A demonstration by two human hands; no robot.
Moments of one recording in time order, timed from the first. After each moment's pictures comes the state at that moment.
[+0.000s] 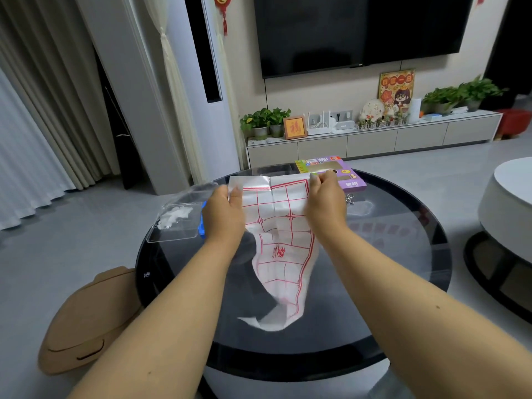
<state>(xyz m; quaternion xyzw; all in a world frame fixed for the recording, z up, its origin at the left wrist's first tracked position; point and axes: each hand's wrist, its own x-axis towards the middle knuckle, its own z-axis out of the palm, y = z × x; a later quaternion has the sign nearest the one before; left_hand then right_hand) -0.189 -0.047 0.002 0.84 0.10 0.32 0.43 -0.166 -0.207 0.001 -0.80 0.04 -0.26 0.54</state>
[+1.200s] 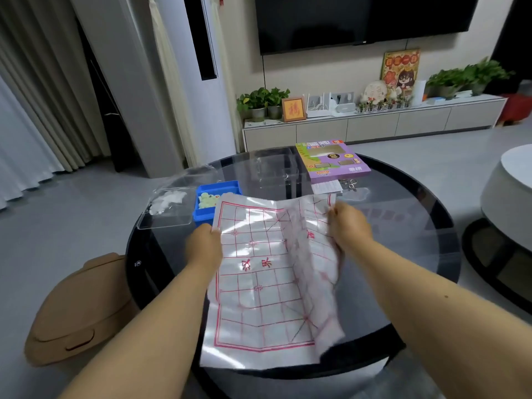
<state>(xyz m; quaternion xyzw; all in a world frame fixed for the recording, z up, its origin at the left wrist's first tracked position) -0.171 0.015 -0.095 0.91 0.21 0.14 0.34 -0.130 -0.256 -0.084 -0.94 0.07 -0.08 0.33</state>
